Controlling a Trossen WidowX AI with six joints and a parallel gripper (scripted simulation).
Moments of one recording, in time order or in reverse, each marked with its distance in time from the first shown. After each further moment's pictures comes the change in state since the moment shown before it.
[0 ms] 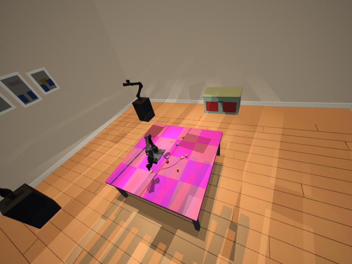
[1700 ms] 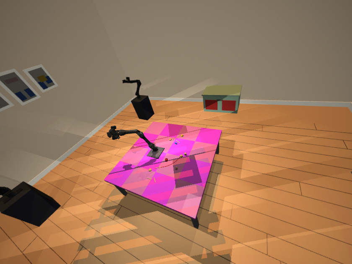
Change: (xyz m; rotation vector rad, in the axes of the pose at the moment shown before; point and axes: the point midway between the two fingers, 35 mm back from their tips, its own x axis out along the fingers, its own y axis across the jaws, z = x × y) arm -0.326 0.222 -0.546 1.668 1.905 -0.691
